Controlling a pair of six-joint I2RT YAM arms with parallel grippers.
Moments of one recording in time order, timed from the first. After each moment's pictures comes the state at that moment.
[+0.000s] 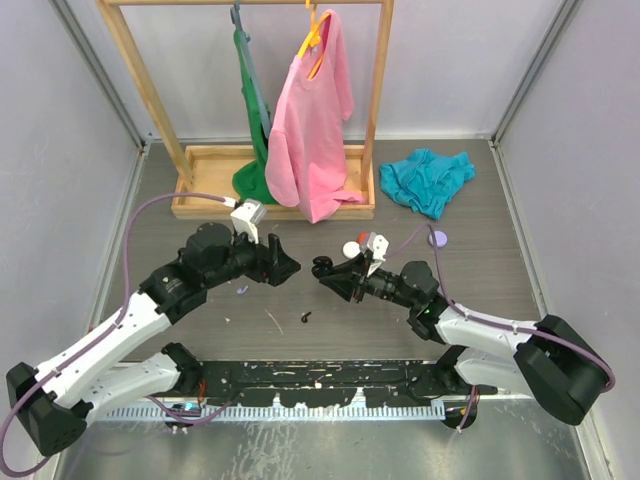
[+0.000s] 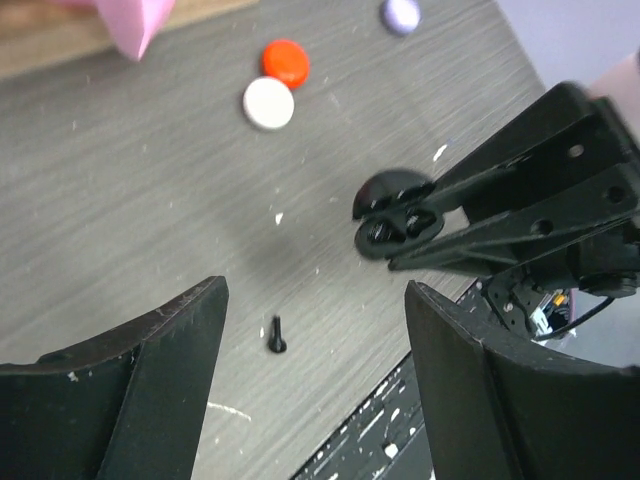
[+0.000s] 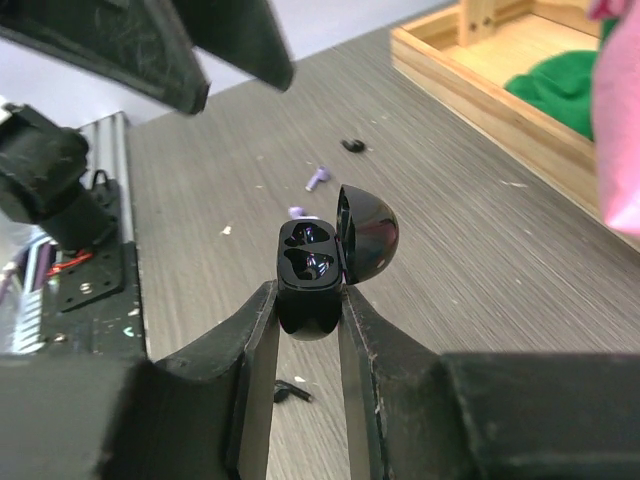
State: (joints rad) left arm -0.72 0.87 0.80 -0.29 0.15 -0.41; right arm 0.74 1.10 0.26 0.90 -0.47 0.22
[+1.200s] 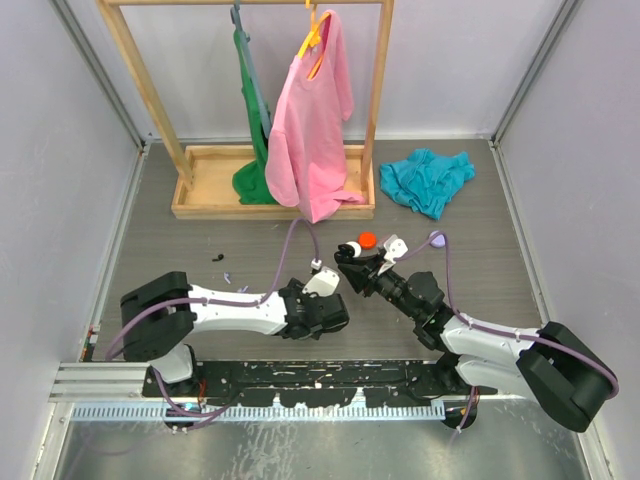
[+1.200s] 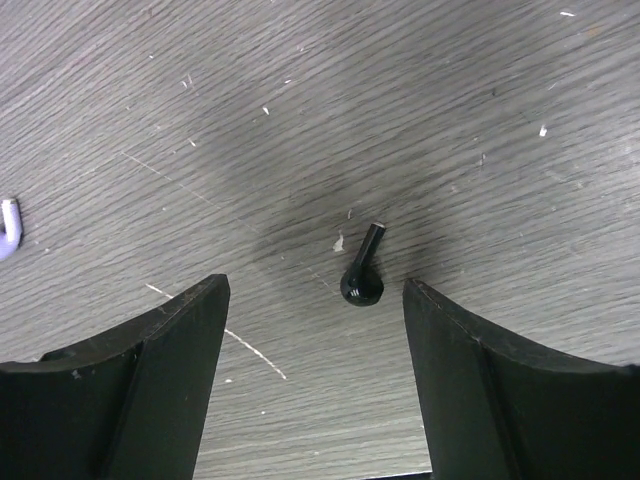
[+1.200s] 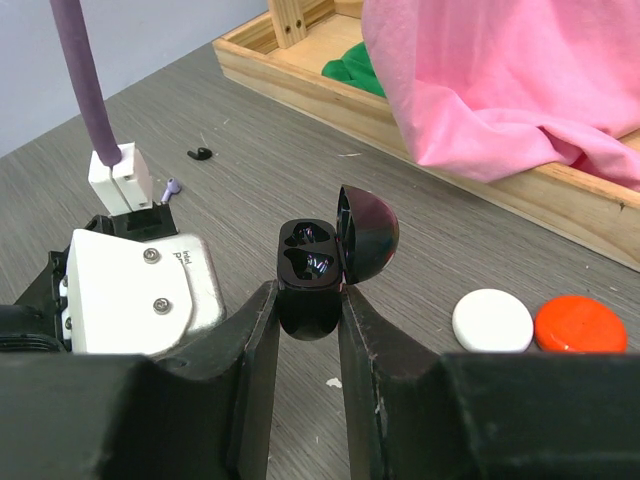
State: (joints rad) left arm -1.28 1.65 0.95 -0.59 -0.57 -0.72; right arm 0.74 1.05 0.15 0.93 -0.07 0.18
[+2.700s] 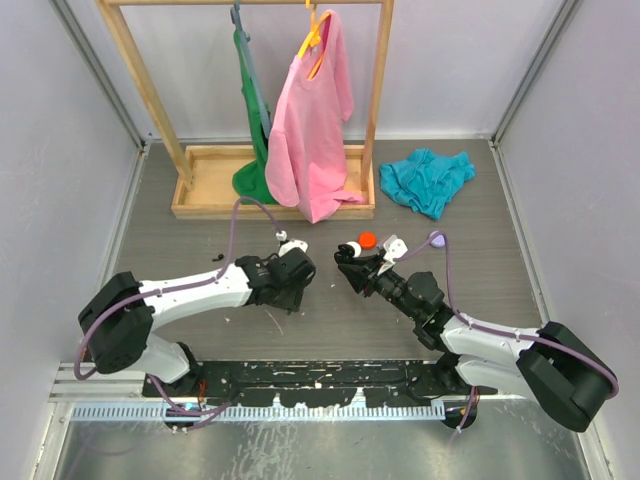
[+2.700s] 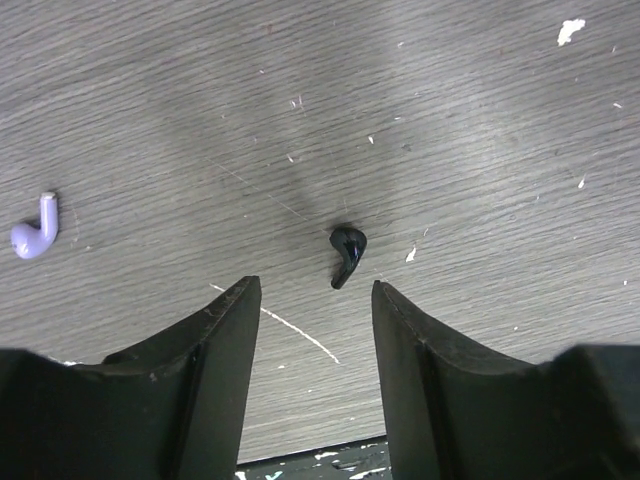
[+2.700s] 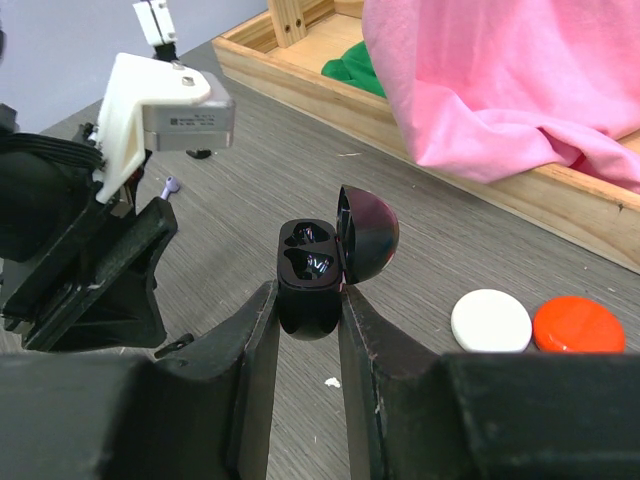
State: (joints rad) left arm -0.99 1.45 0.90 -0.61 -0.31 -0.66; right arm 0.74 1.05 0.15 0.93 -0.07 0.17
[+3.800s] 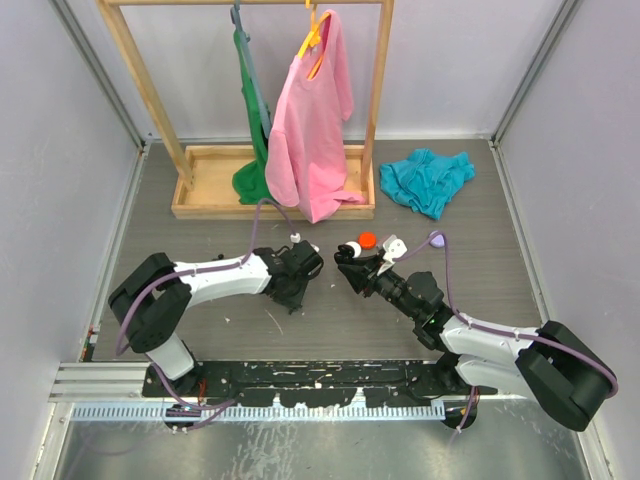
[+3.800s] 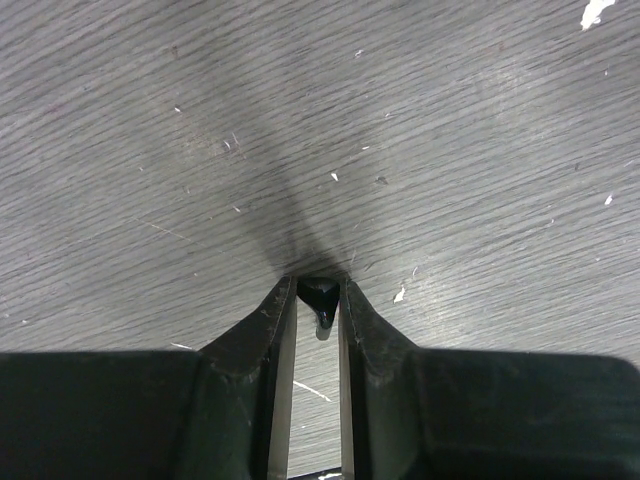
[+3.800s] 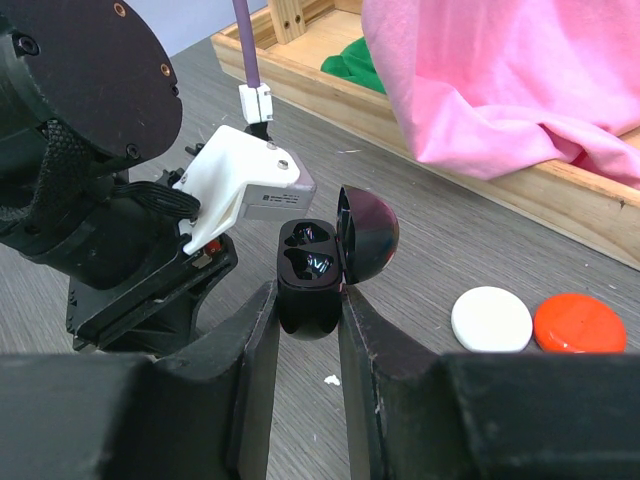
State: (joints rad) left arm -0.92 1.65 0.96 -0.57 -0.13 -0.53; right arm 0.74 1.05 0.15 0.93 -0.07 0.17
